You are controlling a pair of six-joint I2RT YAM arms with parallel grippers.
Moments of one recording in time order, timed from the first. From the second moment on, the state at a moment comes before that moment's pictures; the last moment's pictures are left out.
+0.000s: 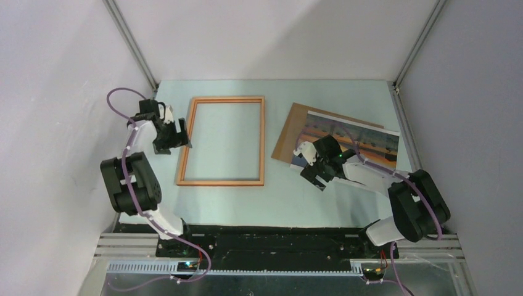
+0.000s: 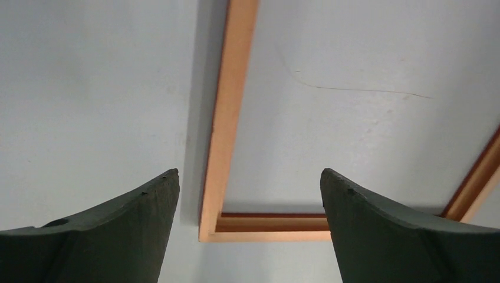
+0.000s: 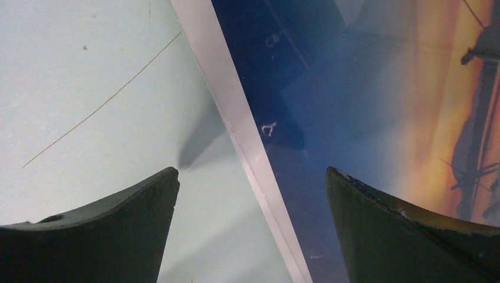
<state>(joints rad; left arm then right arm) 0.26 1.68 1.24 -0.75 0.19 -0.03 0.52 1.43 0.78 -0.43 0.05 -0.46</state>
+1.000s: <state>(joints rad) -0.13 1.58 1.27 -0.71 0.39 0.05 0.61 1.65 0.91 -0.32 0.10 -0.48</state>
